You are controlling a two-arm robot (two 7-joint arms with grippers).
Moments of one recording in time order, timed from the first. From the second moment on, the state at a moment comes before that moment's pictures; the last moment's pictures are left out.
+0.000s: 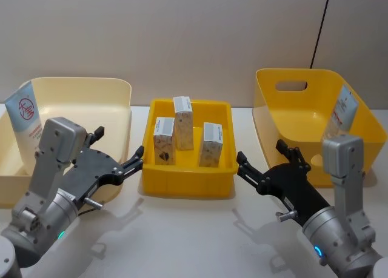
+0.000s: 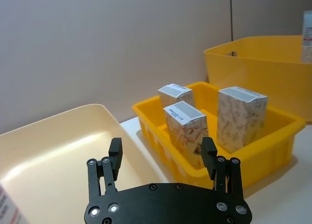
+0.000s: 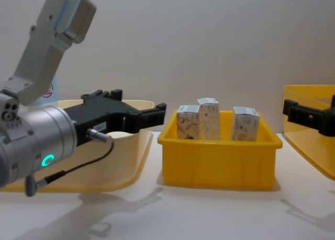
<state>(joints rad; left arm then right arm) -0.28 0.36 0.45 -1.57 -0.27 0.01 -0.12 -0.01 0.34 -0.22 -1.77 0.29 0.04 0.09</state>
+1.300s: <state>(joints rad) -0.24 0.38 0.45 -1.63 -0.20 0.01 -0.01 0.23 0.22 -0.30 -1.61 0.26 0.28 0.08</state>
